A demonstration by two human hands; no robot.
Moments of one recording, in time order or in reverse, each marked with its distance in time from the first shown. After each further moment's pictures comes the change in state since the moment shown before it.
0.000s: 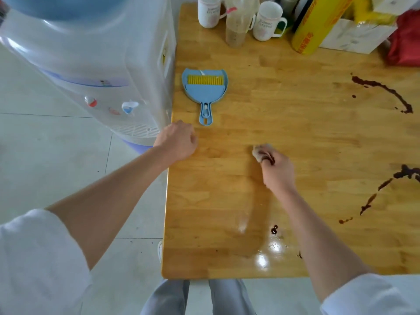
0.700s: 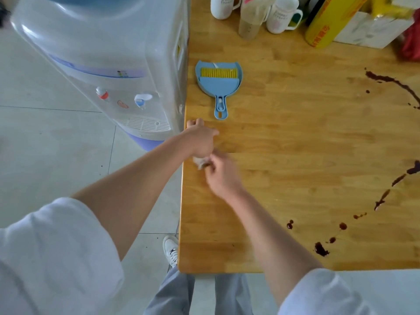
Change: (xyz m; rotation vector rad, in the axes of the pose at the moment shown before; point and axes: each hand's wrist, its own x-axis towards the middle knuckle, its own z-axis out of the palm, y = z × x) left_hand -0.005 0.014 -0.011 0.117 -0.432 0.054; right_hand -0.063 -0.077 0.122 -0.079 -0.282 -0.386
